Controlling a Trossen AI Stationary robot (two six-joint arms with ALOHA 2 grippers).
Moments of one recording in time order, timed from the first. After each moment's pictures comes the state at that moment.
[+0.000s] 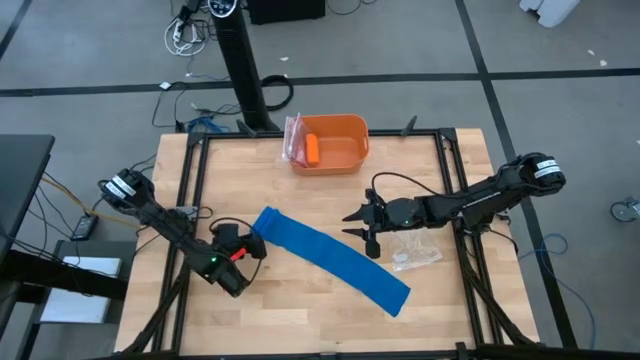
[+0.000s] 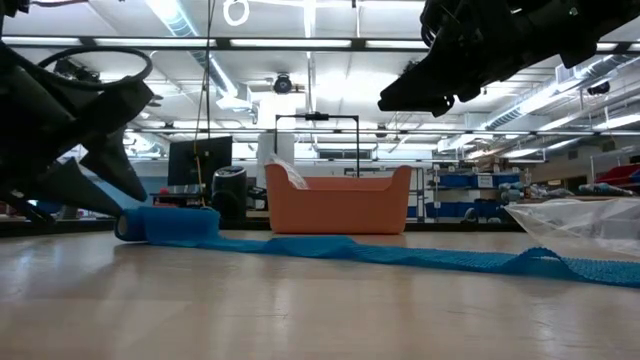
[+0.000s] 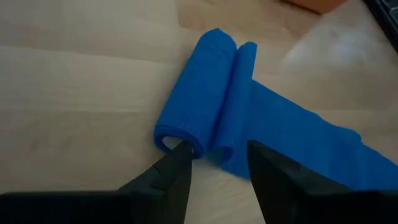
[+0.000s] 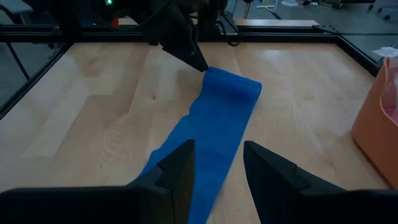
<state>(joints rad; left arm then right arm) -0.69 1.52 0.61 -0.65 -0.90 -2.26 0.18 1.34 0.59 0.39 0.21 0.06</state>
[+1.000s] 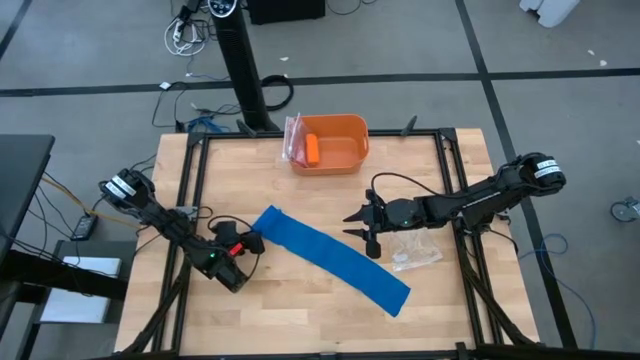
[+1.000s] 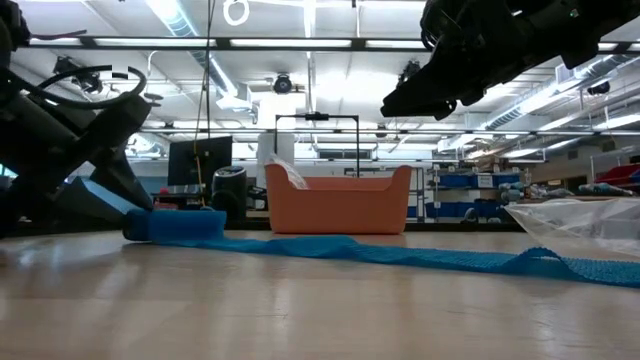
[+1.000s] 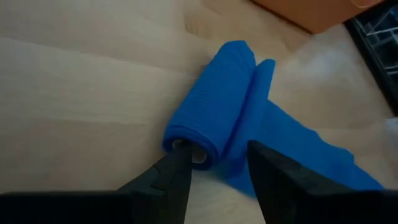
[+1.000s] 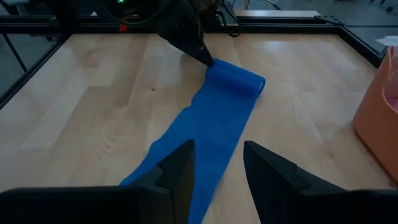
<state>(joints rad) -0.68 1.52 0.49 -0.45 -0.97 -2.28 0.18 1.34 0.59 0.35 0.21 0.07</state>
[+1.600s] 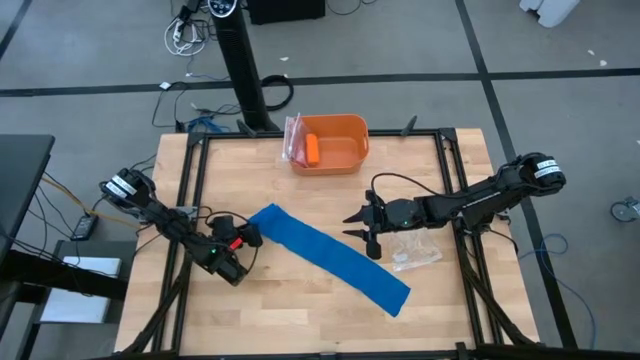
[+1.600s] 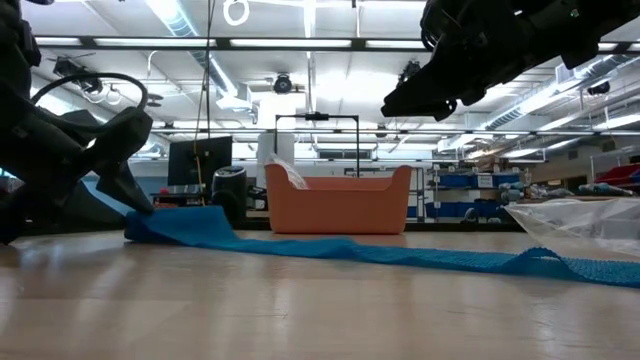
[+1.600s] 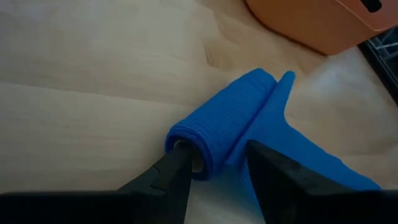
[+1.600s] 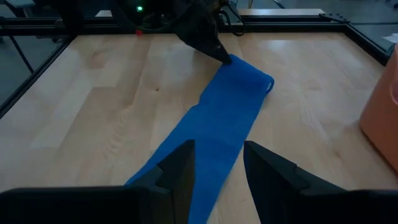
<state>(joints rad) -0.63 1.52 0.44 -0.45 -1.01 -2.28 0.18 1.34 0.59 0.35 0.20 0.08</state>
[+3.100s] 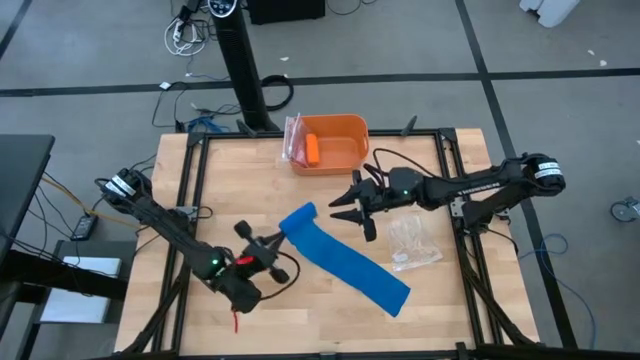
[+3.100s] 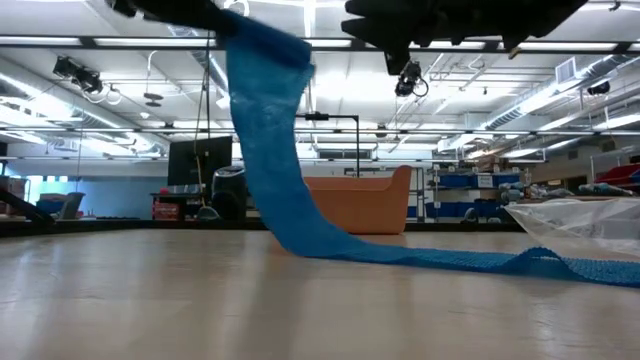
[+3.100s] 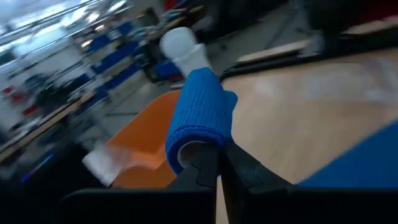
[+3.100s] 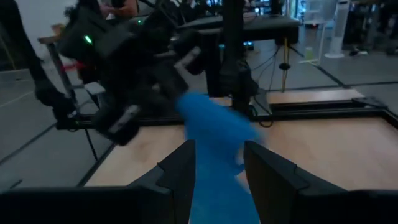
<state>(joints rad) -0.68 1.52 0.91 -0.07 -1.38 -0.24 -0.01 1.34 0.76 0.49 -0.16 0.10</state>
